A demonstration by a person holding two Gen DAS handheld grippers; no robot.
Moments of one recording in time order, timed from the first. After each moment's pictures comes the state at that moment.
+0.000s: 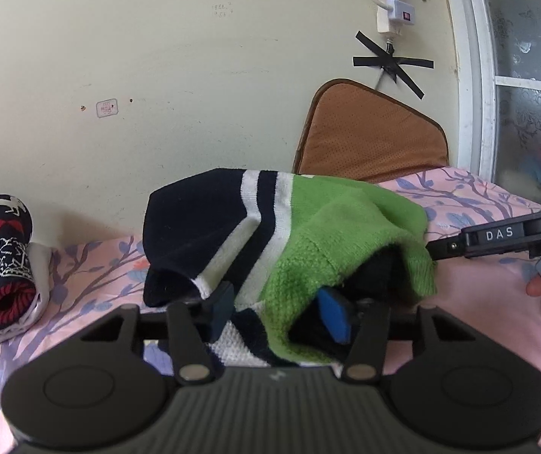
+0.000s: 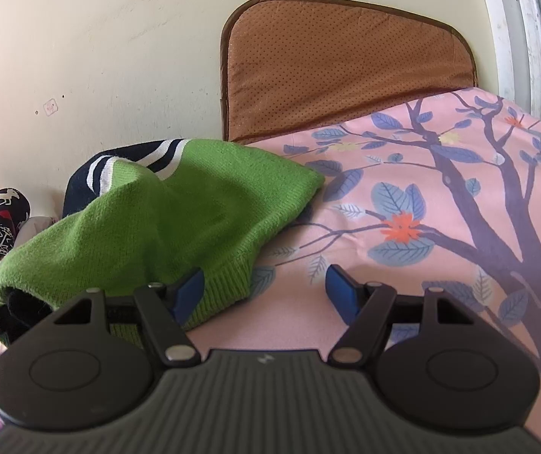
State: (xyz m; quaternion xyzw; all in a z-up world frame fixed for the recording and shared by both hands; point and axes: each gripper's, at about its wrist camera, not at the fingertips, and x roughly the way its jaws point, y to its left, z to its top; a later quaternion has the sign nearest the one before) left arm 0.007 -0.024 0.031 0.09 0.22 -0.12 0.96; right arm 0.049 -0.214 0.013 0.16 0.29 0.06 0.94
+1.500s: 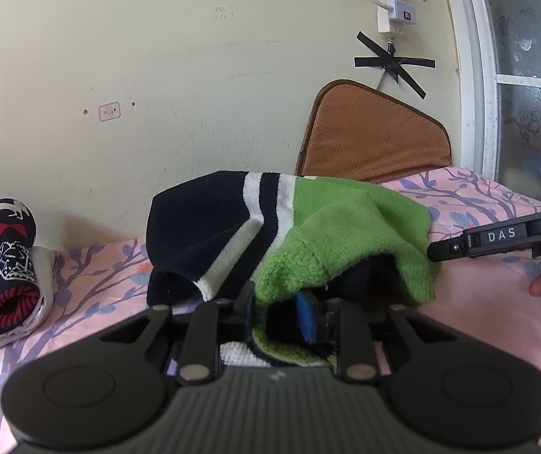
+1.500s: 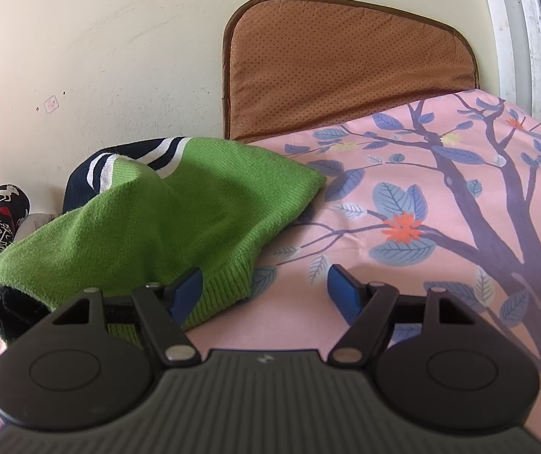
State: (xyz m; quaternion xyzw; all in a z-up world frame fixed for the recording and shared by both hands) left arm 0.008 -0.025 0.033 0.09 0.21 -0.12 0.97; right arm 0.050 -0.214 0.013 0.16 0.29 0.06 0.94
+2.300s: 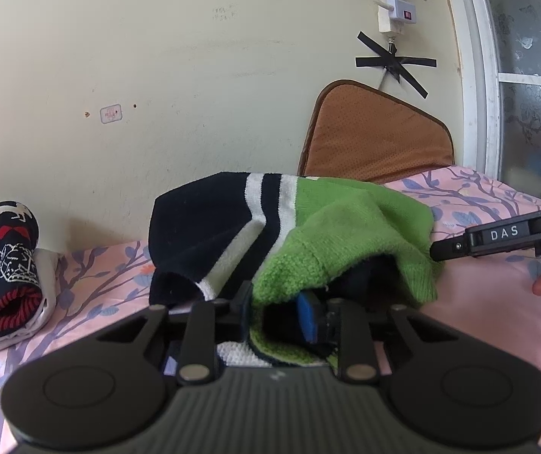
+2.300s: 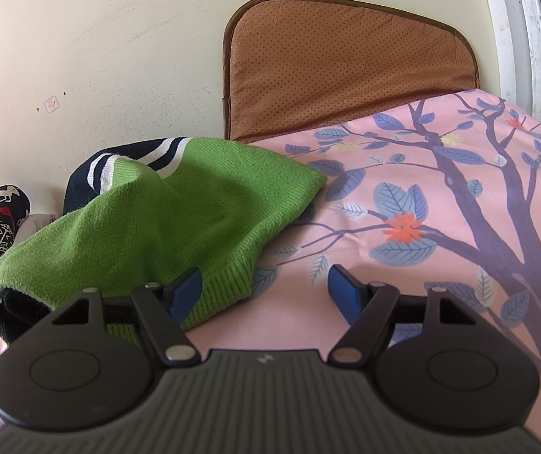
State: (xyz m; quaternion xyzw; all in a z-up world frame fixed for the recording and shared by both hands) left arm 0.008 -0.024 0.032 0.09 0.21 -0.12 0.97; right arm 0.050 -0.214 0.013 0.16 0.29 0.06 0.94
